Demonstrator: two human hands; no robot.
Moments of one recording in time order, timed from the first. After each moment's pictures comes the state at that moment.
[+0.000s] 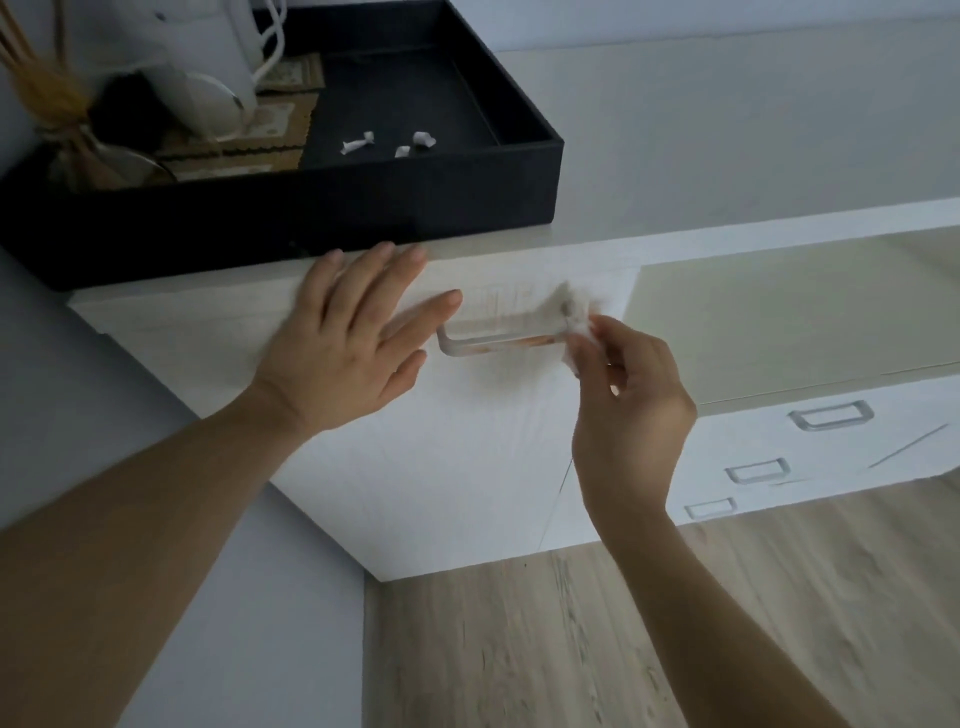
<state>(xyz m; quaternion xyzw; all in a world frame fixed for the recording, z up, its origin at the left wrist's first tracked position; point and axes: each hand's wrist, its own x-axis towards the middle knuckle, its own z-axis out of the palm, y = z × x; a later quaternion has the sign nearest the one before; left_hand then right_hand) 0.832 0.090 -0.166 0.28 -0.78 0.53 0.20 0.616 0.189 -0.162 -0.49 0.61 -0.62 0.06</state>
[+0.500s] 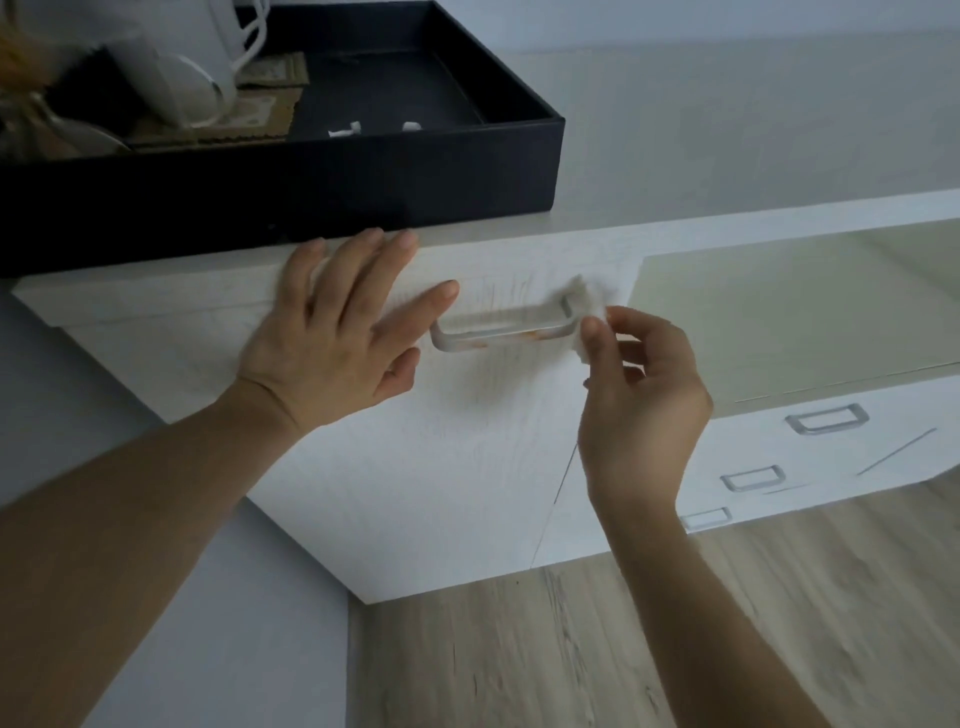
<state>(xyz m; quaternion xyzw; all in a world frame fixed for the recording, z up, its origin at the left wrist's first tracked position) 0.830 0.081 -0.173 0.28 -0.76 0.55 0.22 0.617 0.183 -0.159 -0.41 0.62 -0.66 0.13</state>
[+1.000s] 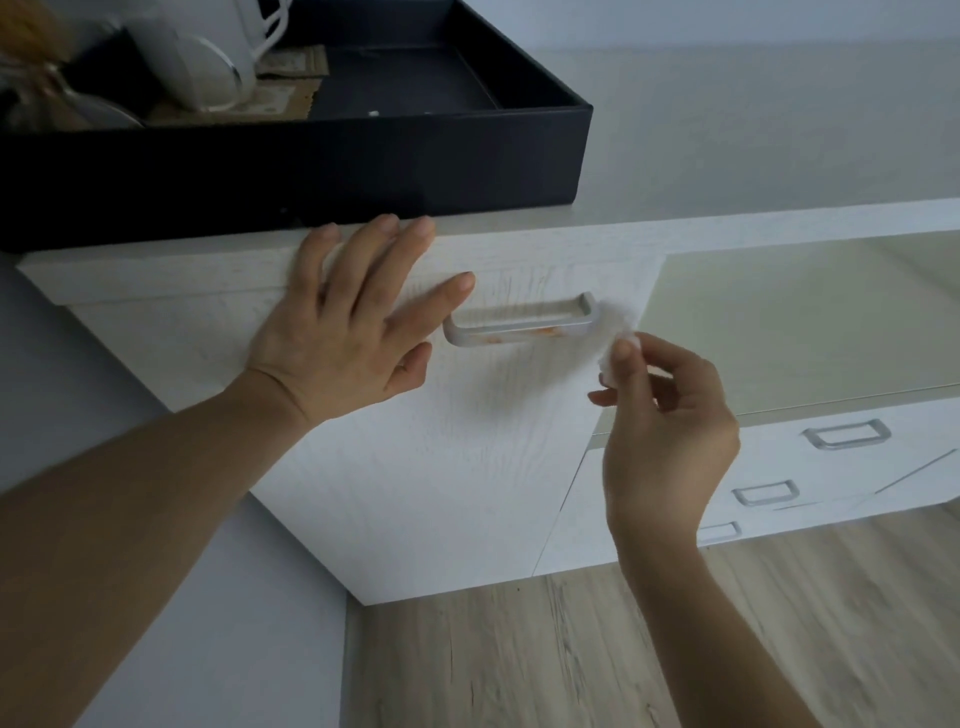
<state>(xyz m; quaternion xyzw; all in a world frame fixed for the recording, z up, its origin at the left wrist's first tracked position) 0.829 0.080 -0.175 0.28 -0.74 0.57 0.22 0.615 0.191 -0.170 -0.36 0.62 -0.67 0.17</state>
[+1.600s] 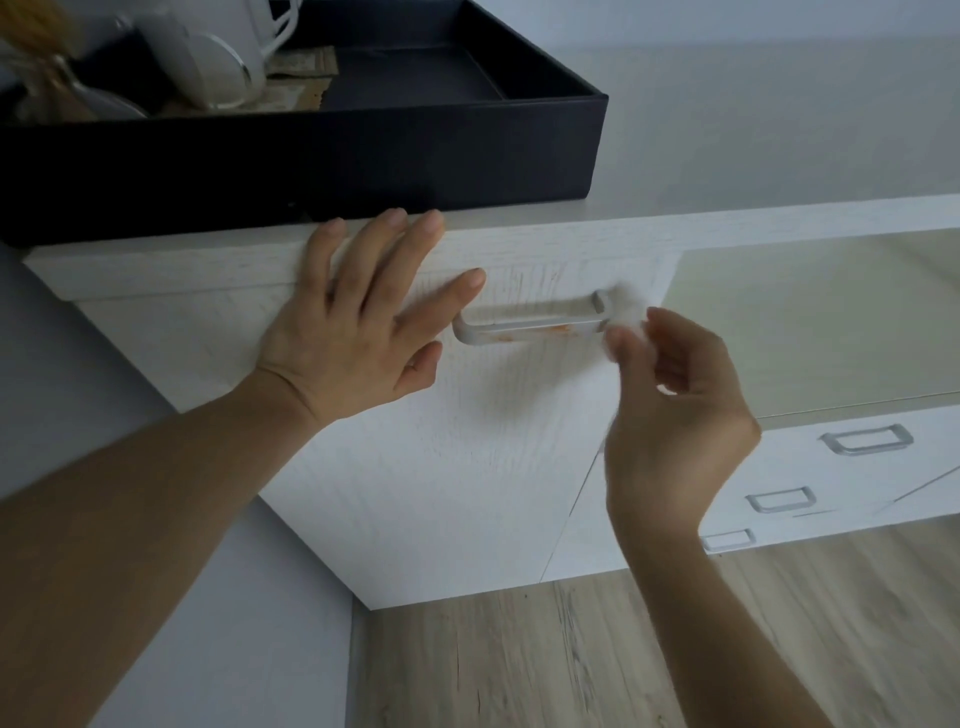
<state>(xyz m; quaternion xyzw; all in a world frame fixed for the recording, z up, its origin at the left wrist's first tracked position) 0.828 0.080 -0.176 0.29 -0.73 0.58 0.21 0.618 0.179 -0.178 -0.41 0.59 -0.69 0.04</state>
